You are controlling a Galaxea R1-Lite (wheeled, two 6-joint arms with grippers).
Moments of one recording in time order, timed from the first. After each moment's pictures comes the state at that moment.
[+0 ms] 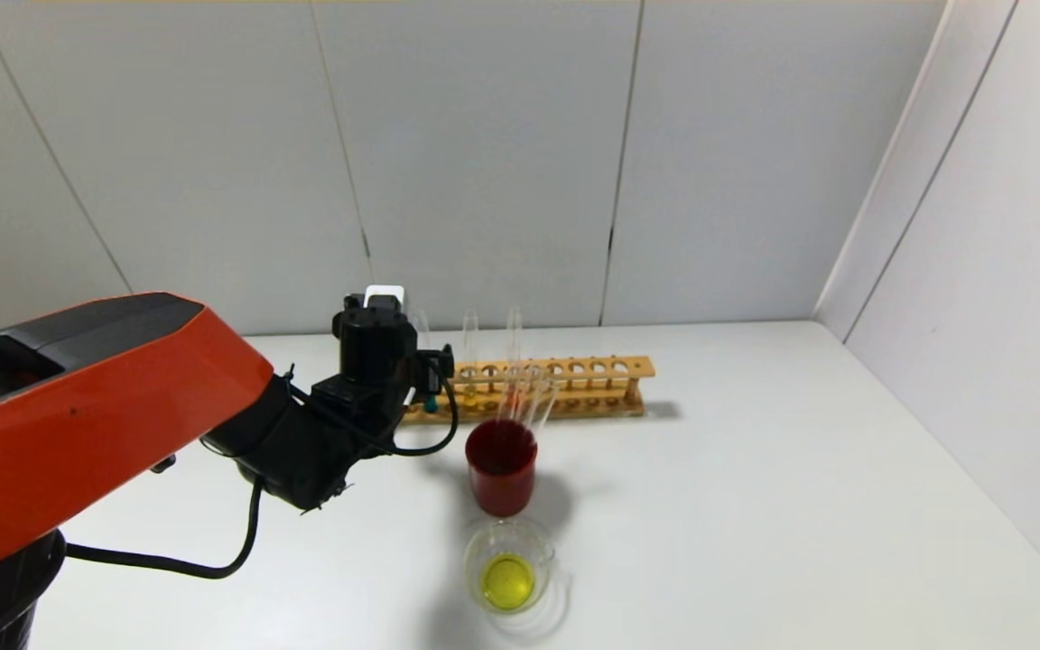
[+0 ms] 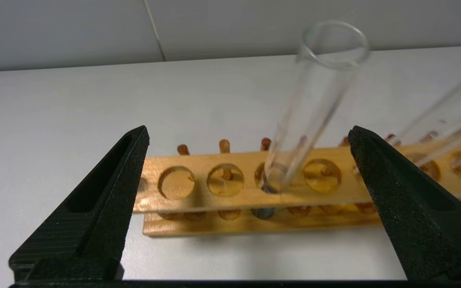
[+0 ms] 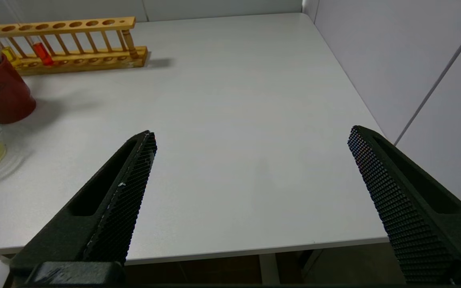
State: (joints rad) left arm -0.45 2.21 -1.01 -0.97 0.43 -0.11; right arm 0.00 0.00 -0.08 0.16 -0.03 0.04
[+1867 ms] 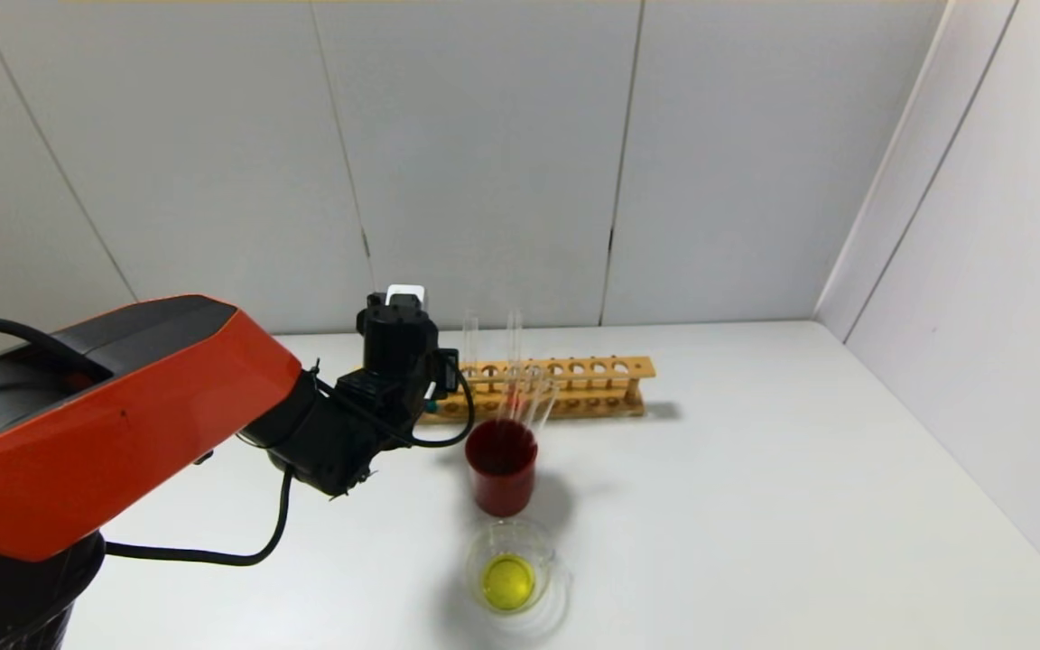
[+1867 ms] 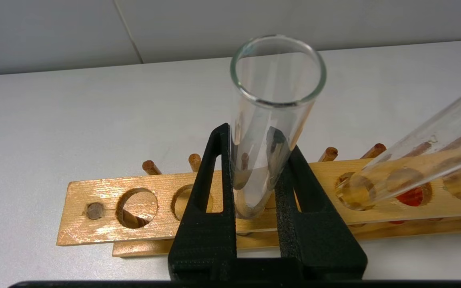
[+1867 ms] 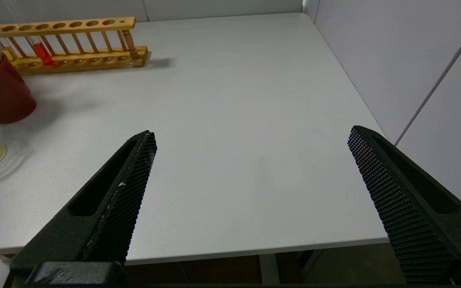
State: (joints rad) left arm -0.47 2.26 -1.11 -0.92 0.42 -0.11; right arm 0.00 0.00 -0.08 0.16 -0.03 0.04
